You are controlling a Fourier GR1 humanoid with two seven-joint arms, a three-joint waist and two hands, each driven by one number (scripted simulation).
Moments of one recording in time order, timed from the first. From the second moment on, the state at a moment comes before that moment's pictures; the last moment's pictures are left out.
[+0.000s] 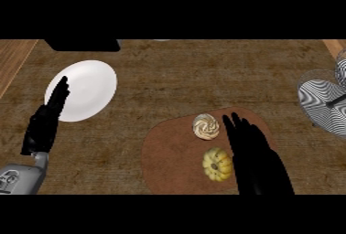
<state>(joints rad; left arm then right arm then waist) -0.17 0.47 -0.17 -1.44 0.07 0.28 0.05 -0.24 -0.33 0.71 -2.09 0.81 0.25 1.17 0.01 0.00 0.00</state>
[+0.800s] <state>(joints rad) -0.15 0.46 -0.14 -1.43 0.06 0.26 0.04 -0.21 -0.16 0.76 -1.96 1.05 0.38 1.14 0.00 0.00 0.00</state>
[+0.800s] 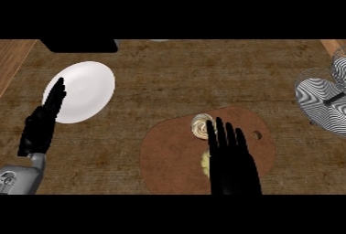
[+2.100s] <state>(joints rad) -0.15 0.42 -0.08 -1.45 -0.01 0.21 0.06 -0.05 -0.02 0.70 -1.85 1.29 0.43 1.04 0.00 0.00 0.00</state>
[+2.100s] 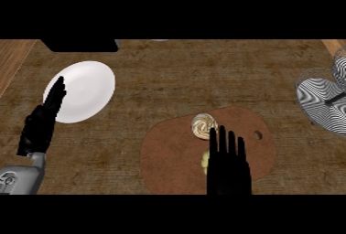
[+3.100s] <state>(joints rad) -0.14 0.36 -0.04 -1.46 -0.06 0.17 0.06 -0.12 -0.03 0.64 -1.64 1.26 0.44 0.94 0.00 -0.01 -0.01</state>
